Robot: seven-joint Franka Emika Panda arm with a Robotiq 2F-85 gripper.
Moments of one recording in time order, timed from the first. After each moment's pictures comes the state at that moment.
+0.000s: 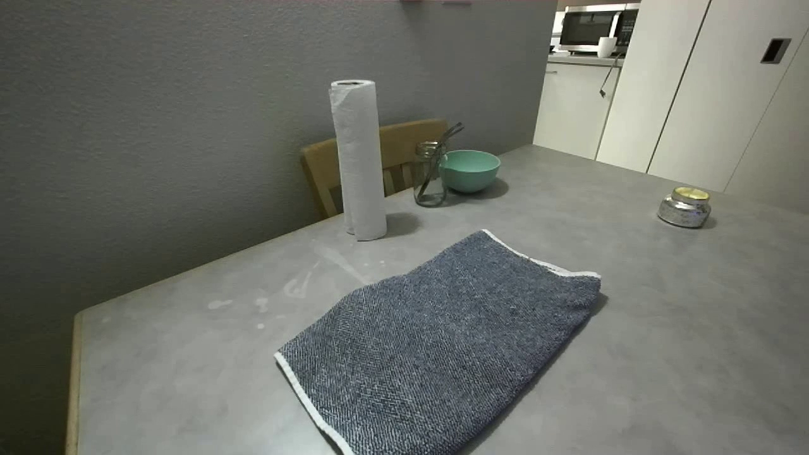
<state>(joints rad) -0.04 -0.73 0.18 -2.74 0.06 2.08 0.43</state>
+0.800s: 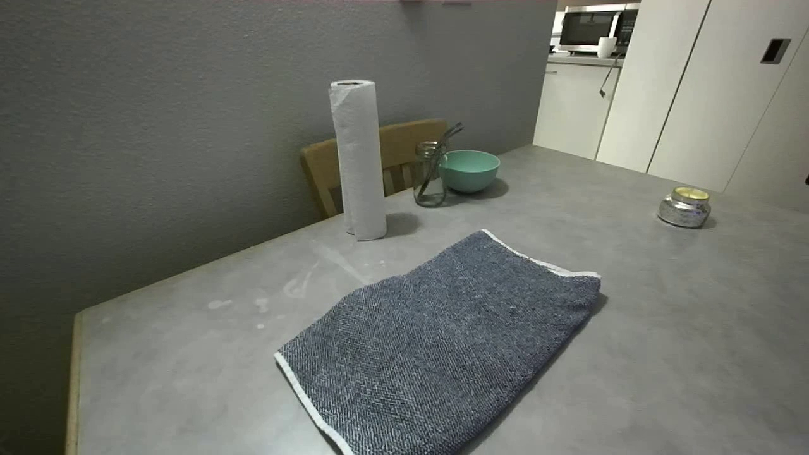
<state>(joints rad) -0.05 -0.59 0.17 -2.77 0.06 2.18 0.44</state>
